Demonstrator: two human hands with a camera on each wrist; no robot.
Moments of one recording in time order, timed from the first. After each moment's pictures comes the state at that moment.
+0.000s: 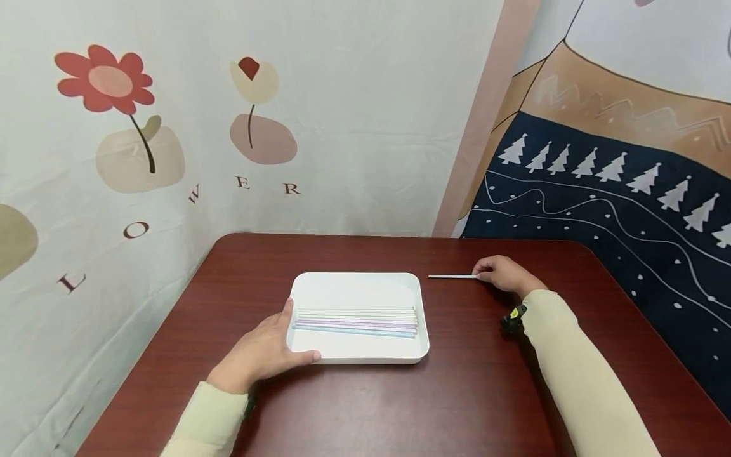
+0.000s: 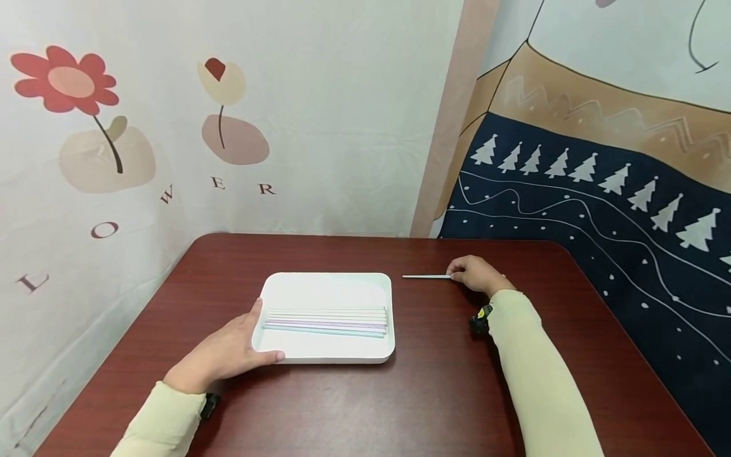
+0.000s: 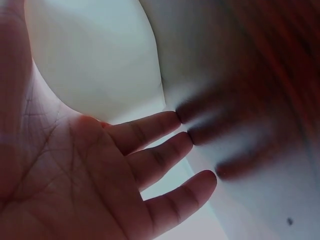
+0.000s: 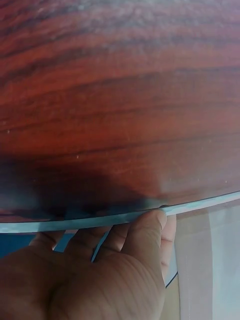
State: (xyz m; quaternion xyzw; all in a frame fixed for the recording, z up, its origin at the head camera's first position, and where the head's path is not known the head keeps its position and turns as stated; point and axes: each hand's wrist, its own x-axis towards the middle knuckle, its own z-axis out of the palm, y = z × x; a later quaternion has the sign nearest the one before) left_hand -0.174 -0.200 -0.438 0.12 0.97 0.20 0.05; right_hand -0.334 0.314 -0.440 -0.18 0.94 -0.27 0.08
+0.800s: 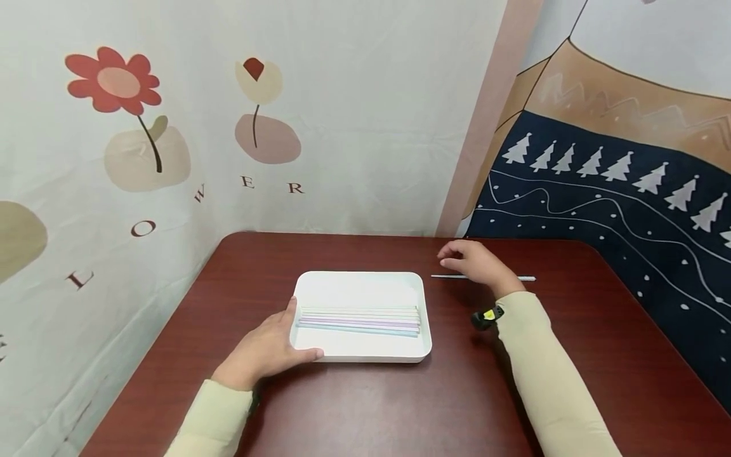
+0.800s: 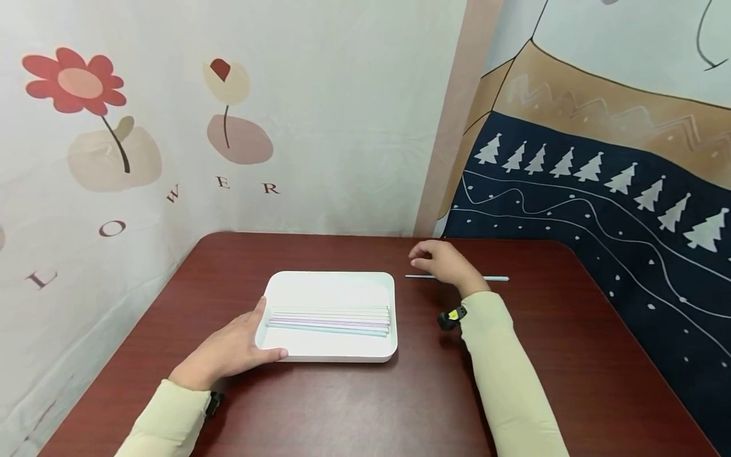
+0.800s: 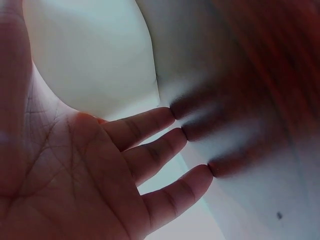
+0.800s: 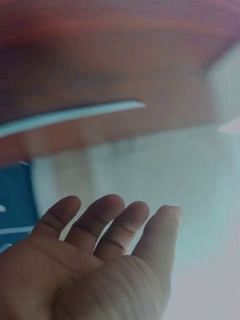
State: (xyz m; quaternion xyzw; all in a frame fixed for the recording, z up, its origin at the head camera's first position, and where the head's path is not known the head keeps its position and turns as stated) left_hand -0.175 -0.201 -0.440 0.11 0.97 0.19 0.05; right_hand -0.321 0.233 -0.399 -0.21 0.92 -0.32 0.03
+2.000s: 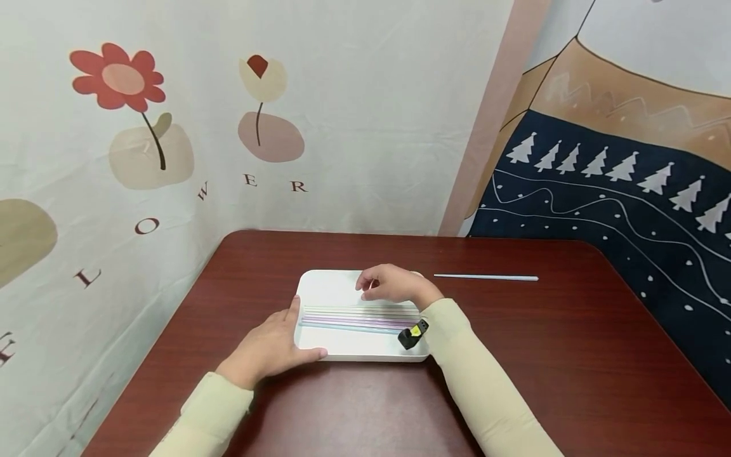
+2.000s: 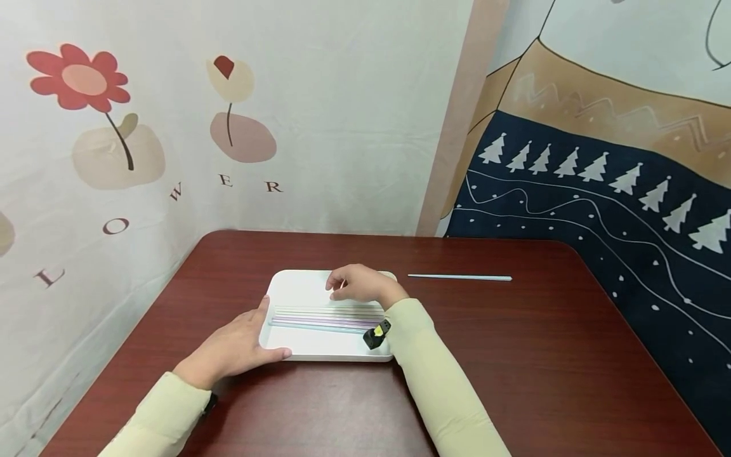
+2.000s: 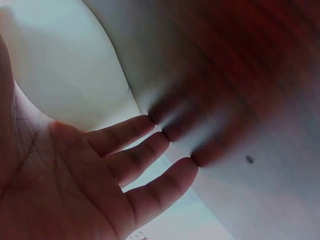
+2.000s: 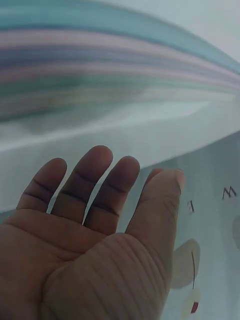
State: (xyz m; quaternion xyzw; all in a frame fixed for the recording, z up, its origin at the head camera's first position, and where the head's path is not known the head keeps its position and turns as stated) left_hand -0.172 -0.200 -0.435 0.13 0.98 0.15 0.05; right_hand -0.299 0.074 -0.414 -0.35 0.87 -0.32 0.17
